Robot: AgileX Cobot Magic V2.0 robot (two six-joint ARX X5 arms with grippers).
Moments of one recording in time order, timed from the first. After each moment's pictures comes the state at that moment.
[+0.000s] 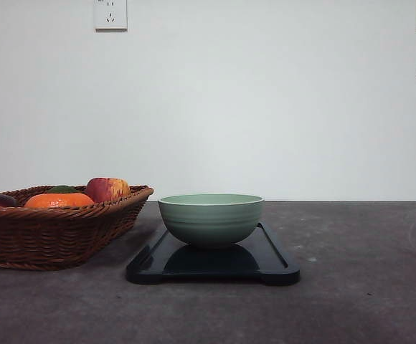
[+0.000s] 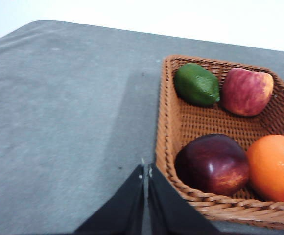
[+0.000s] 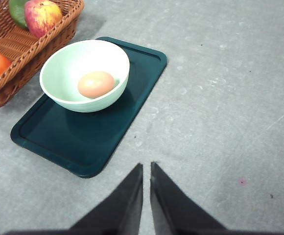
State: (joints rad) left_arx -0.07 0.04 0.06 -0.23 -0.11 -0.13; right_arx 0.47 0.61 0.63 -0.56 -0.03 0.11
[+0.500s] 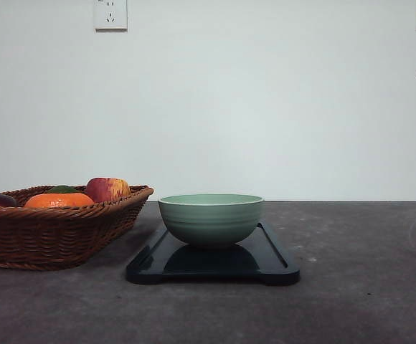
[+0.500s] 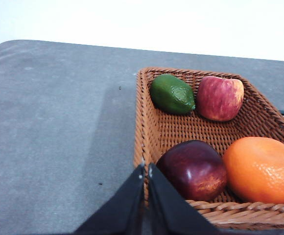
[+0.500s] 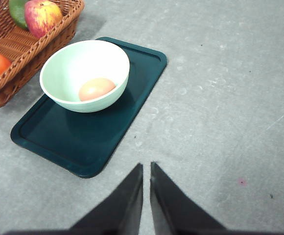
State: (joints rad) left_arx -0.06 0.00 0.03 -0.18 -0.03 -0.09; right_arx 0.47 0.61 0.63 -0.56 -0.03 0.11
